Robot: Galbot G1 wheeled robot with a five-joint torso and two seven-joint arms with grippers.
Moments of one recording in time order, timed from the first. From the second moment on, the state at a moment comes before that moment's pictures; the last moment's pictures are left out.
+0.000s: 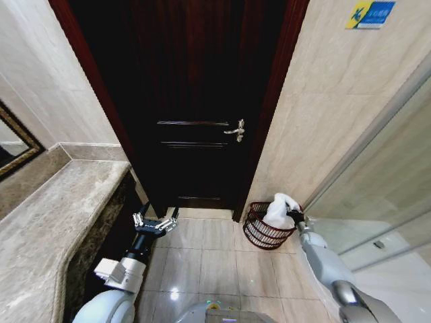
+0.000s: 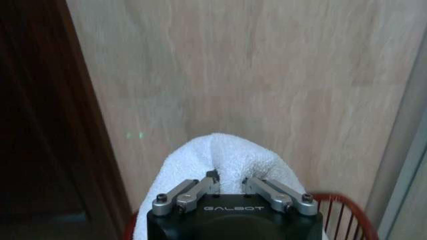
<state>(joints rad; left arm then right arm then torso) 1.87 -1.44 -0.64 -2.50 -0.23 0.09 0.12 -0.68 1.12 0.35 0.62 0.52 0.21 -0.31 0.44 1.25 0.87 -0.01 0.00</state>
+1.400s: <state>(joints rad) 1.87 -1.44 -0.64 -2.50 -0.23 0.09 0.12 -0.72 1.12 0.36 0.65 0.33 -0.10 -0.37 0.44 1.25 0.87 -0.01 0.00</state>
